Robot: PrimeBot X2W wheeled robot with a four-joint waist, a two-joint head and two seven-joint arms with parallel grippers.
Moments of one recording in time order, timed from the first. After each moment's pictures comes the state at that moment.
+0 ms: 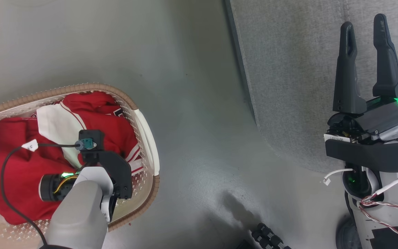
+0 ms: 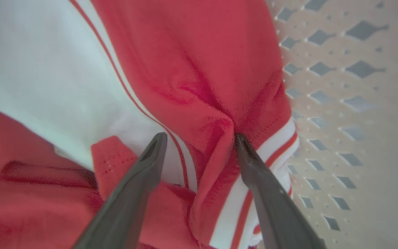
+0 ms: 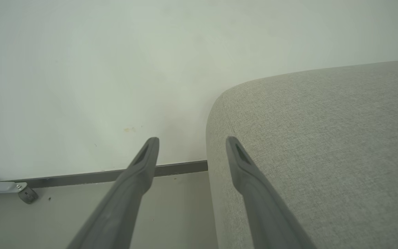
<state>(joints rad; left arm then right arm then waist) -0.82 0.05 -0.32 1.15 -0.41 0.06 0.10 -0.57 -0.11 0.18 -0.11 0.39 0.10 -0.26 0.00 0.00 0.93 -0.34</state>
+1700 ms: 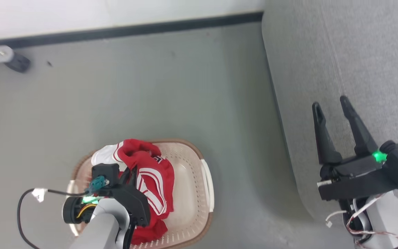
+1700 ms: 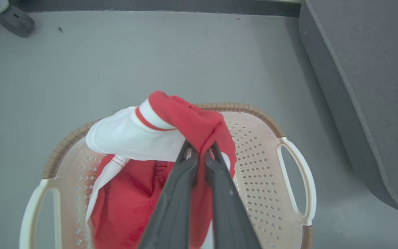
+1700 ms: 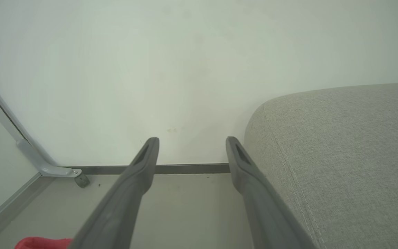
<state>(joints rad) -0.66 0.04 -0.47 1.05 -0.58 0.01 -0.21 -0.41 -0.19 0.20 0.15 0.33 0.12 -0.26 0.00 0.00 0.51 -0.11</state>
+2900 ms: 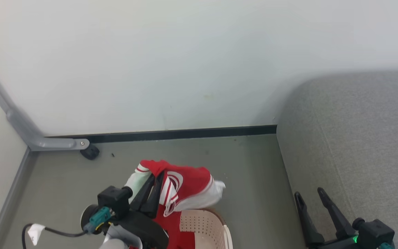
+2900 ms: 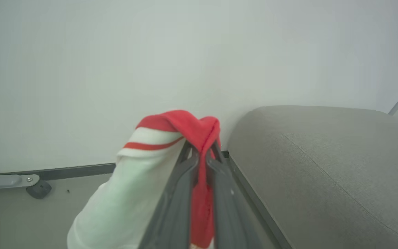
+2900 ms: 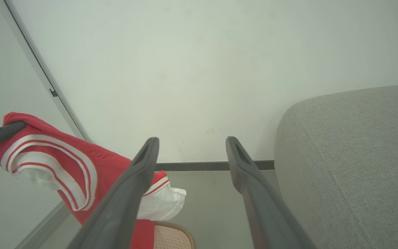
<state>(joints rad) -0.39 0.08 -0.45 0.52 -0.55 -0.07 -0.25 -0.10 -0.15 0.24 0.22 0.35 0.12 -0.26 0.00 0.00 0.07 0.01</state>
